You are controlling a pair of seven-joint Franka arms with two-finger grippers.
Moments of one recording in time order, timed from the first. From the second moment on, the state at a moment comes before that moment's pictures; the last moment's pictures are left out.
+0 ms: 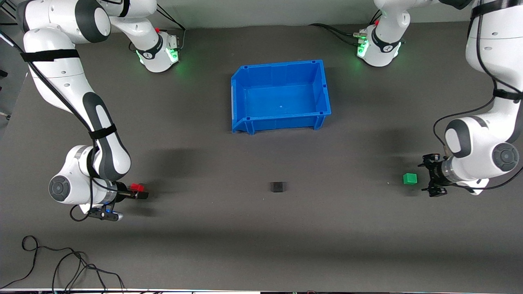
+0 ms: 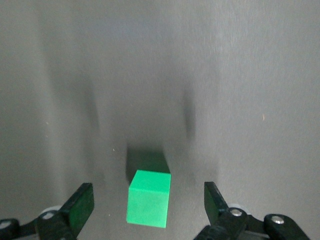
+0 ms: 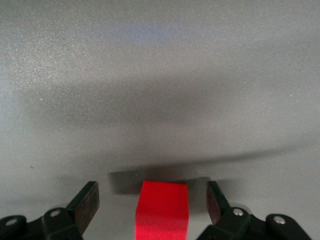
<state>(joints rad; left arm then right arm) 0.09 0.55 0.02 -1.87 -0.09 2.34 -1.39 0.01 0.75 -0.06 -1.61 0.16 2.22 0.04</state>
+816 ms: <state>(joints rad) 0.07 0.62 0.02 -1.84 -0.08 2.34 -1.35 0.01 0.75 -0.05 -1.61 0.19 2.22 0.27</state>
